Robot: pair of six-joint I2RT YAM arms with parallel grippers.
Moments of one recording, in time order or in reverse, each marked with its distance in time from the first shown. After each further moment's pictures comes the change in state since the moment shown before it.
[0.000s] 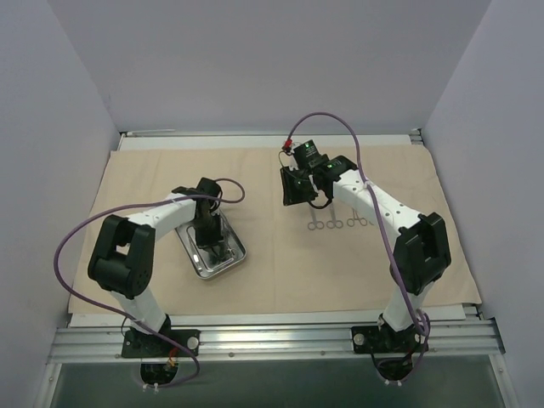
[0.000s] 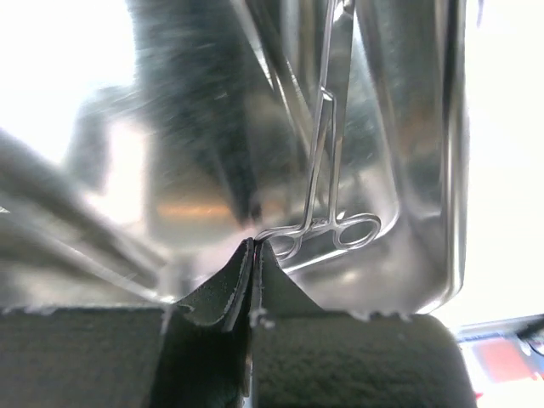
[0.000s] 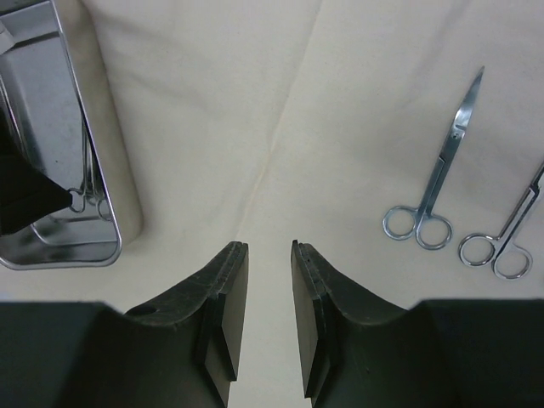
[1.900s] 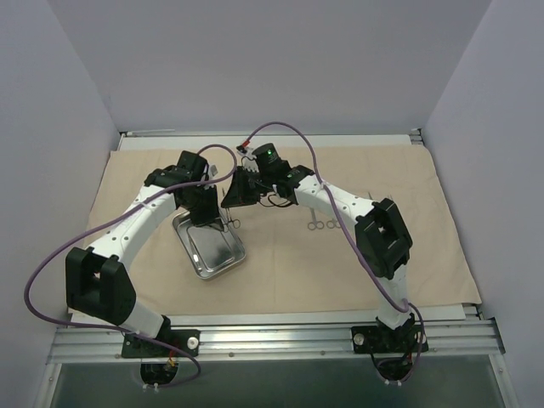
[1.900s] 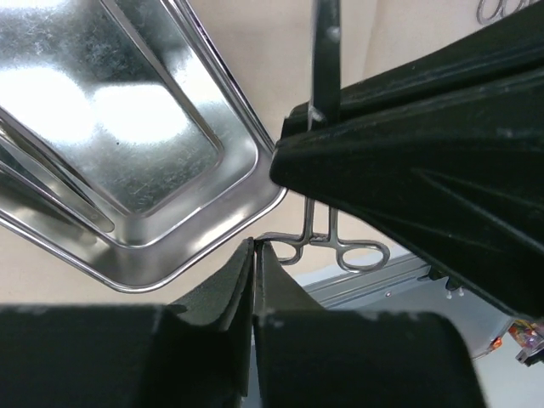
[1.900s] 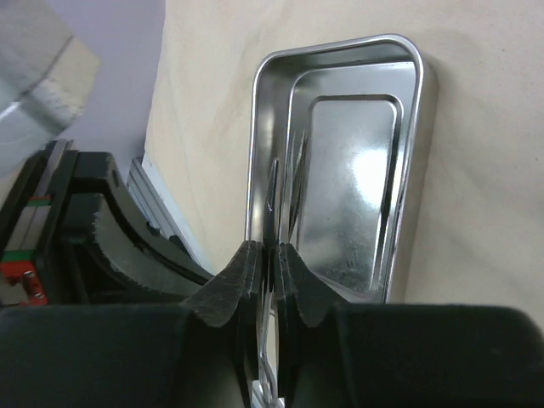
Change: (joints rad) left arm 0.028 -0.230 0.218 -0.171 0.108 0.025; right arm 0.149 0.256 0.126 0.451 -0.429 0.348
